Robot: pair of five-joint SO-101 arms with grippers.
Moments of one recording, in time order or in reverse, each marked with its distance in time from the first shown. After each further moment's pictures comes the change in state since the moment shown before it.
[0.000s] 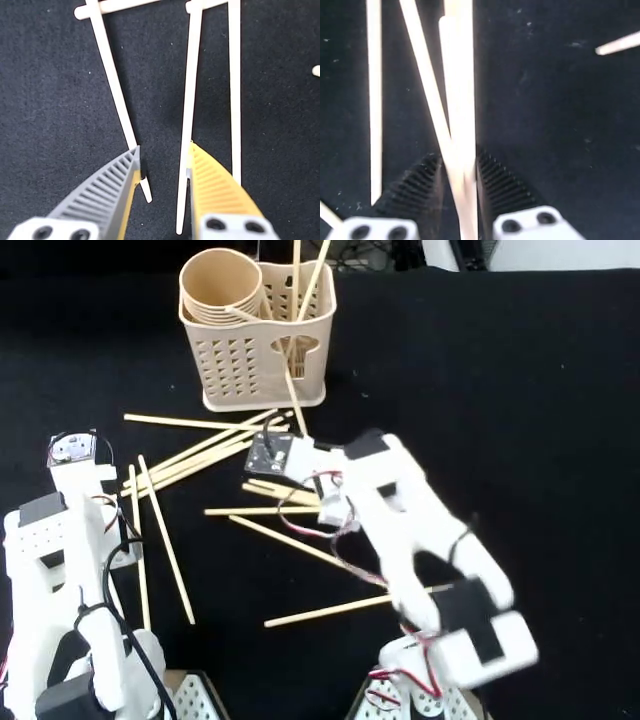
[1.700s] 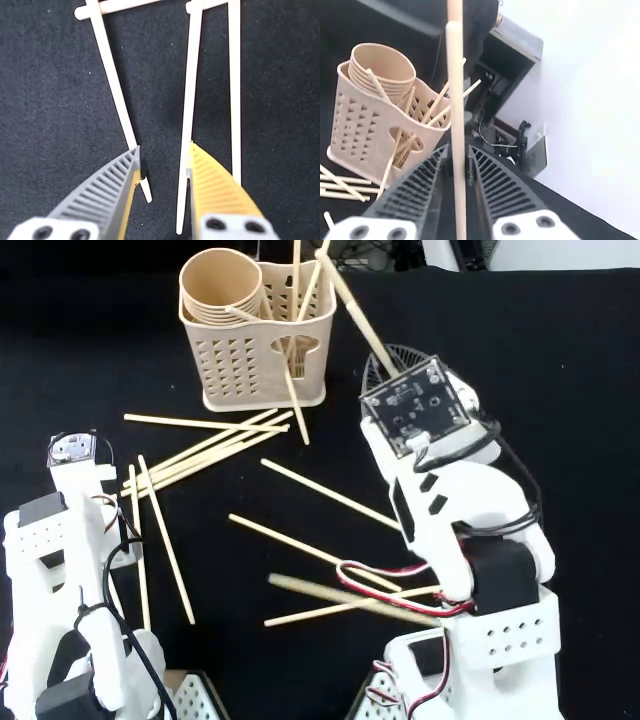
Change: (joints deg) left arm 0.0 0.0 0.0 0.0 0.0; right arm 7.4 -52.1 -6.8 -9.8 -31.0
